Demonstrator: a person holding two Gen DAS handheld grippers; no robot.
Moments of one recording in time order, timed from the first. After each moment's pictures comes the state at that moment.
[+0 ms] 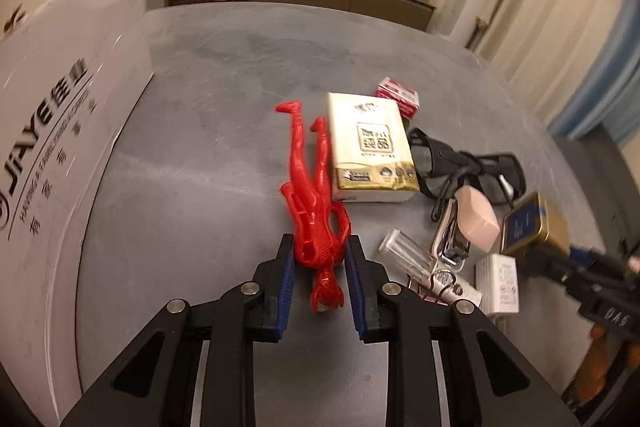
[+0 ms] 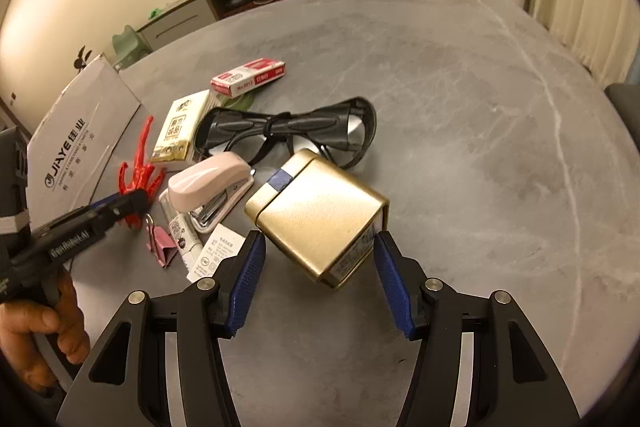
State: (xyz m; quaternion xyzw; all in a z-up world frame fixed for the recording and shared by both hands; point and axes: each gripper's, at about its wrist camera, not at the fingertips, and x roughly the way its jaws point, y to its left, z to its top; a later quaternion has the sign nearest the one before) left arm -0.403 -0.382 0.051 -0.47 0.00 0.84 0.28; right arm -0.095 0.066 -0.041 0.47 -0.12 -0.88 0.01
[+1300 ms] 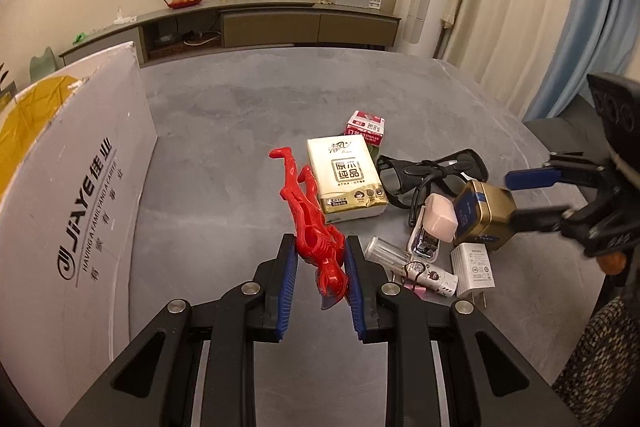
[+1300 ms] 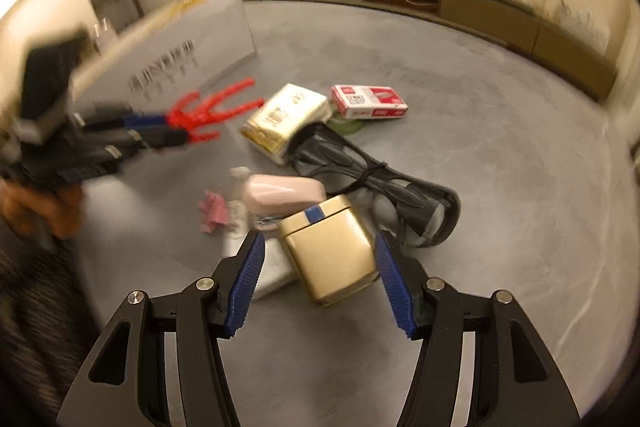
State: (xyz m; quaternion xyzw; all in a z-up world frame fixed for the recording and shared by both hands) left arm -0.392 -0.385 0.086 -0.40 0.07 0.85 0.33; right arm -0.130 0.035 -0.013 0.45 0.11 -0.86 0.22
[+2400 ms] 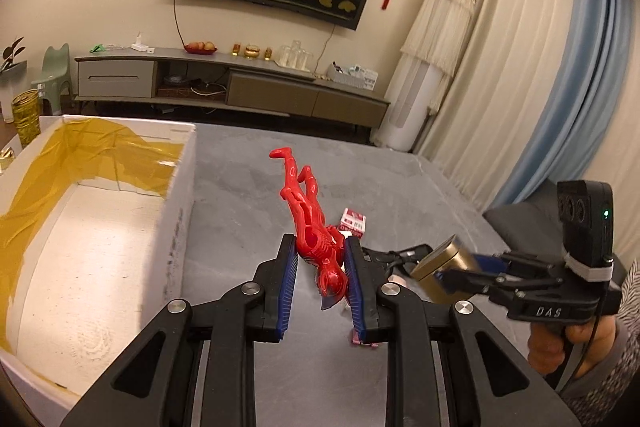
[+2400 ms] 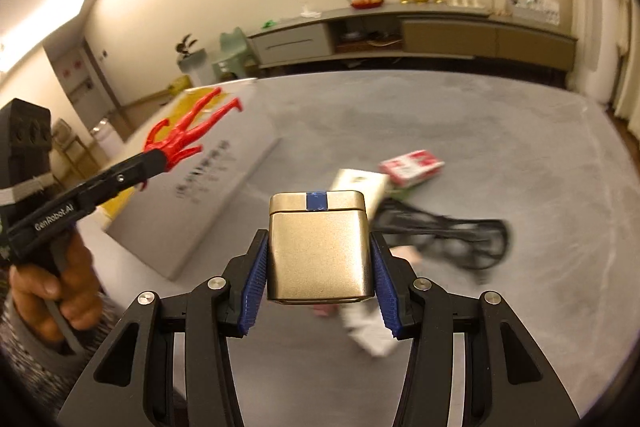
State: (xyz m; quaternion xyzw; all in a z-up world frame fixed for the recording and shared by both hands) left arm -0.379 -0.476 0.173 -0.31 -0.06 0.88 0.35; right arm -0.099 -0.035 0.057 0.39 -0.07 -0.90 0.19
